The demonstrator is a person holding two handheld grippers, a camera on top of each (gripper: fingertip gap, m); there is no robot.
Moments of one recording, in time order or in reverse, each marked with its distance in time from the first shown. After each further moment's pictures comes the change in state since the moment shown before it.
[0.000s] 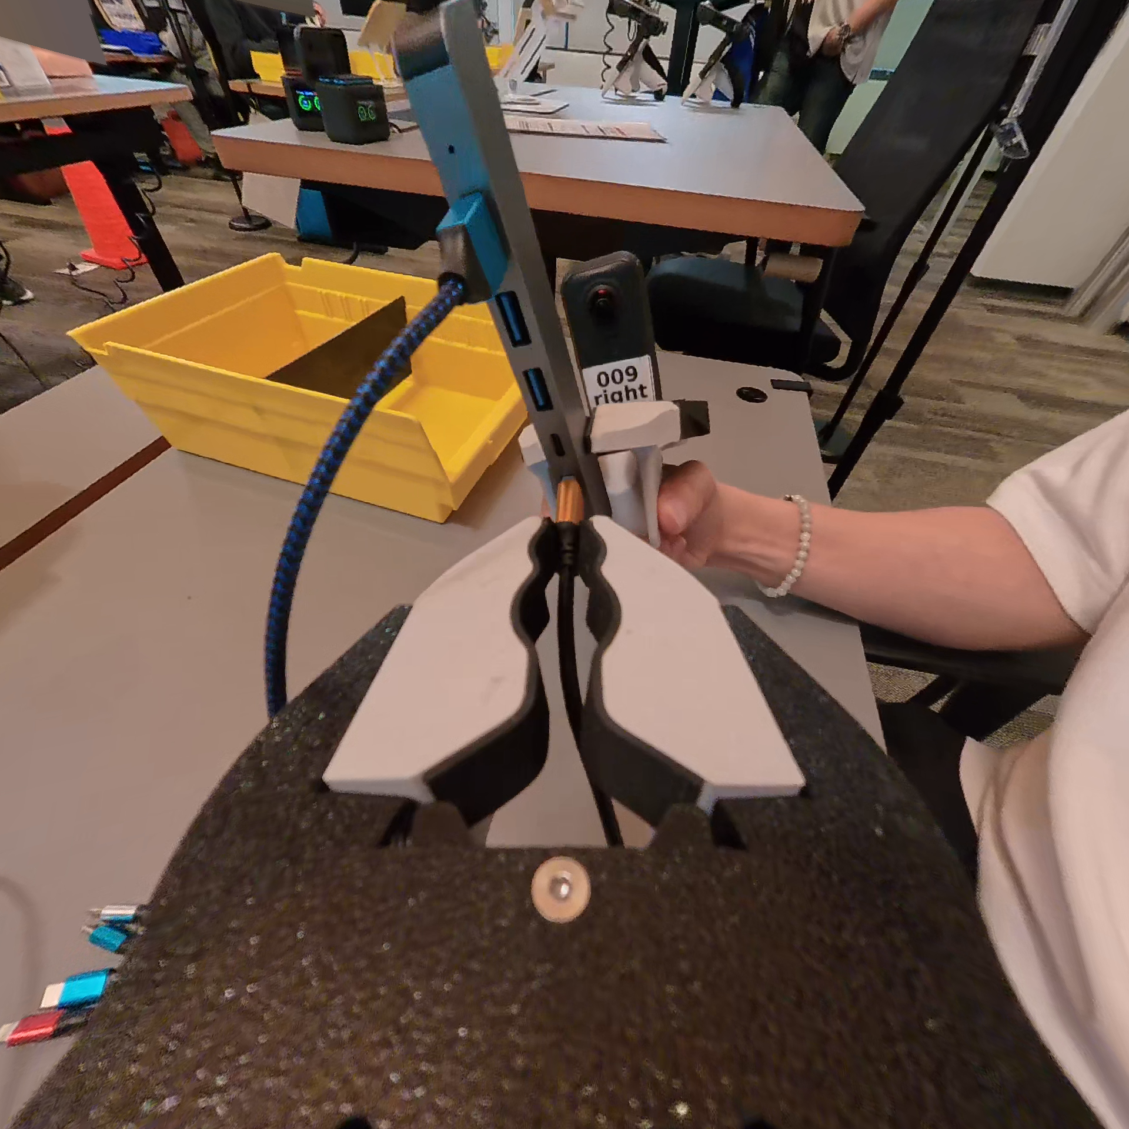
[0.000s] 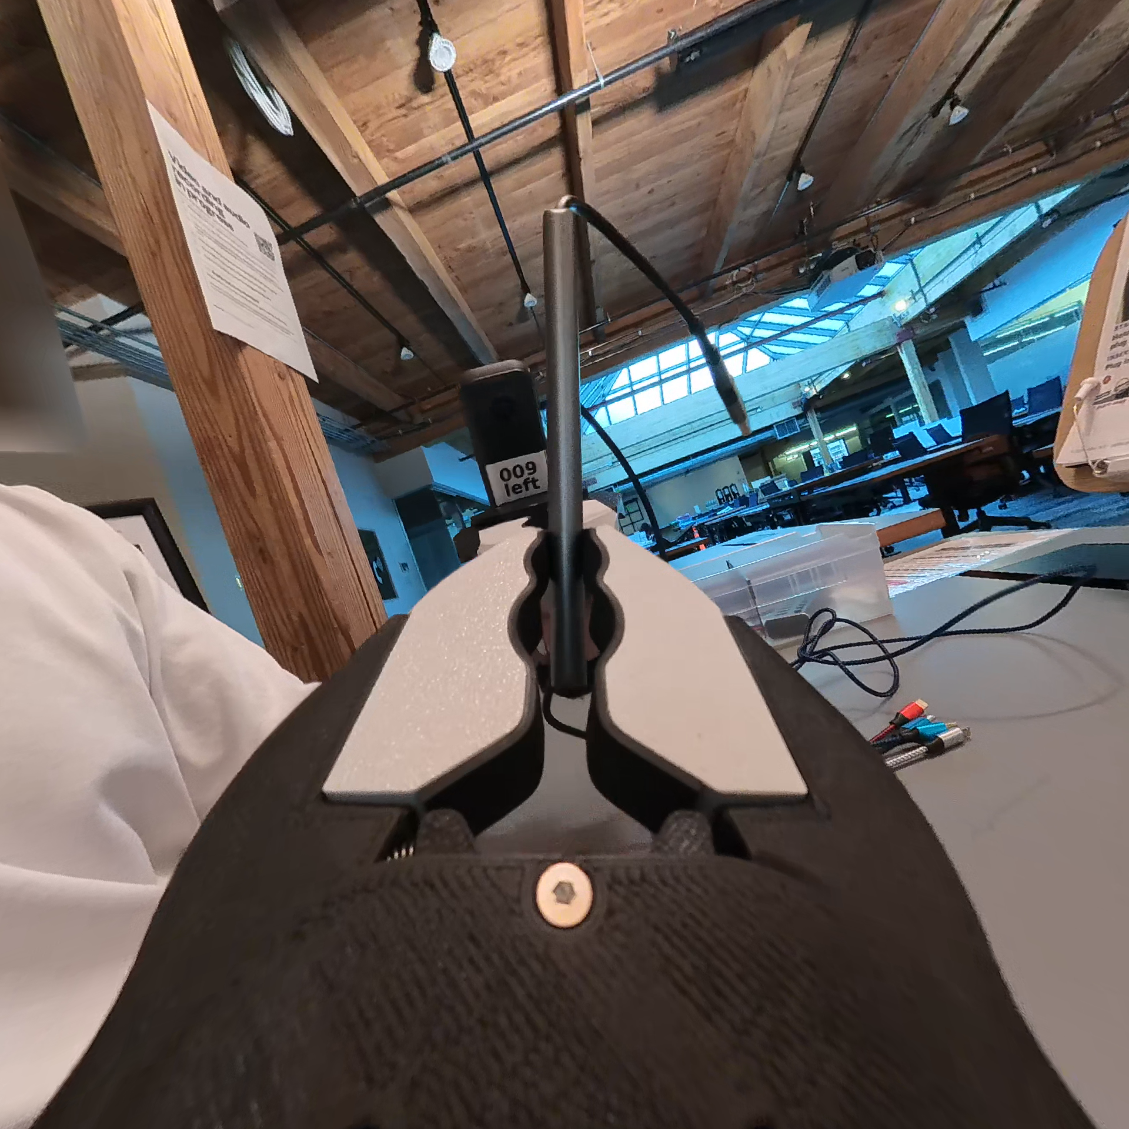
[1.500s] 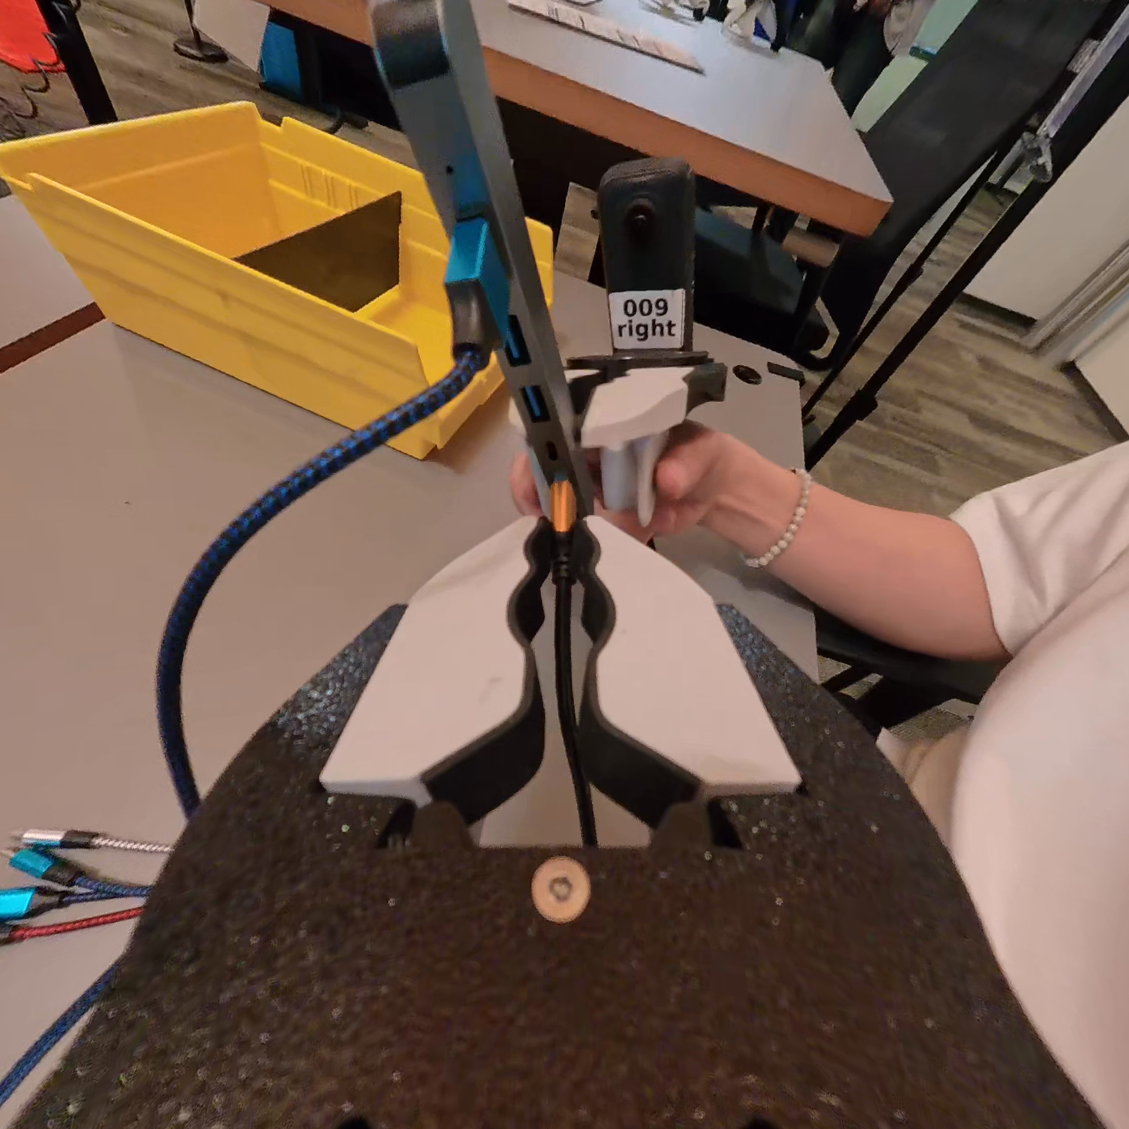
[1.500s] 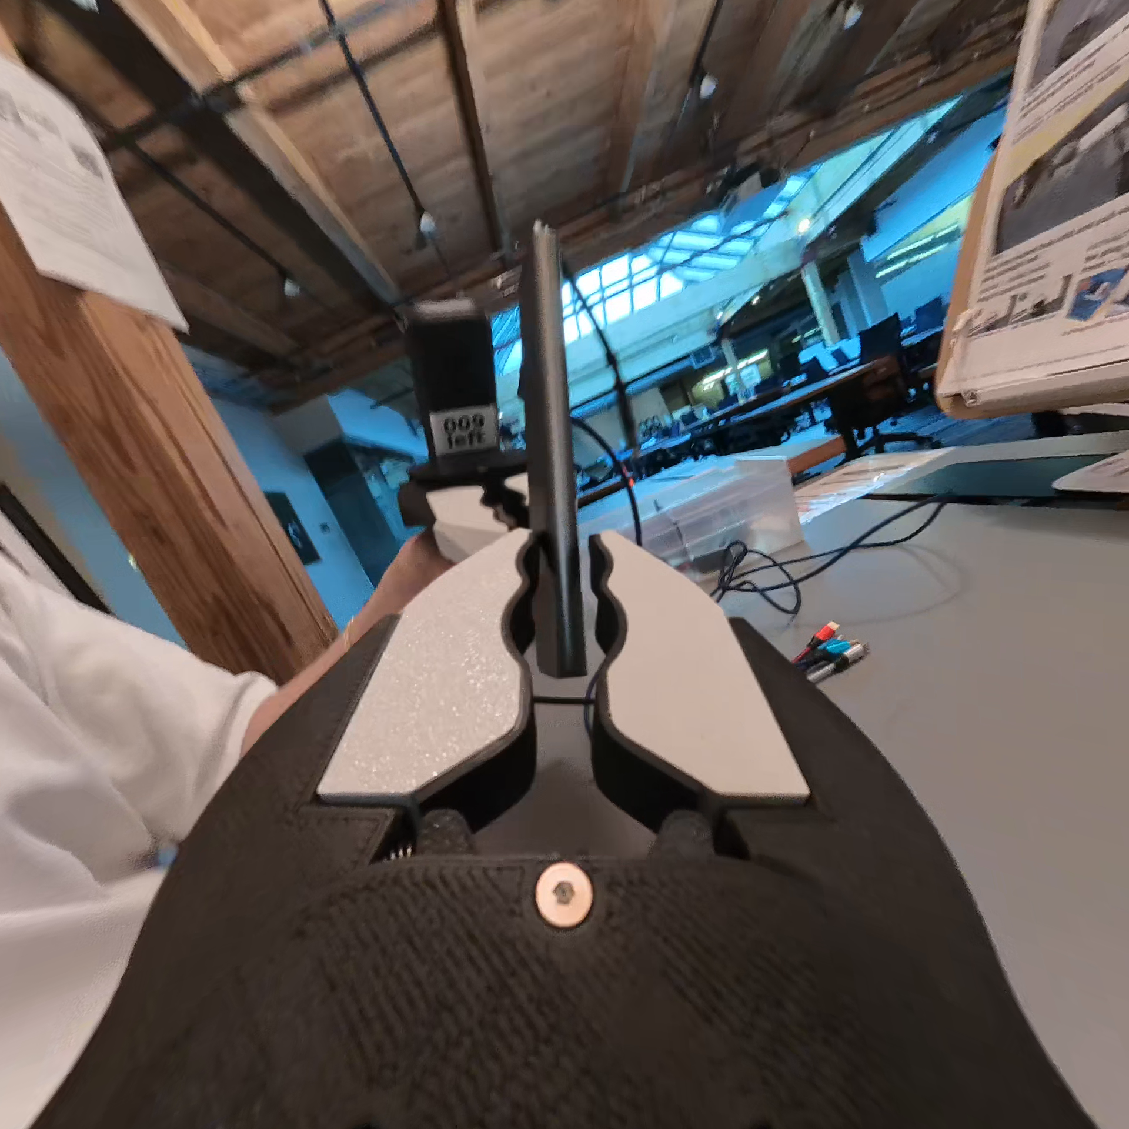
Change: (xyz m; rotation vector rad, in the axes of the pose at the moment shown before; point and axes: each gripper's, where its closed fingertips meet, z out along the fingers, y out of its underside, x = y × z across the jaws) left arm -0.008 0.011 0.001 -0.106 0.009 -0.176; right arm 0.021 0.005 -0.003 -0.125 0.166 0.000
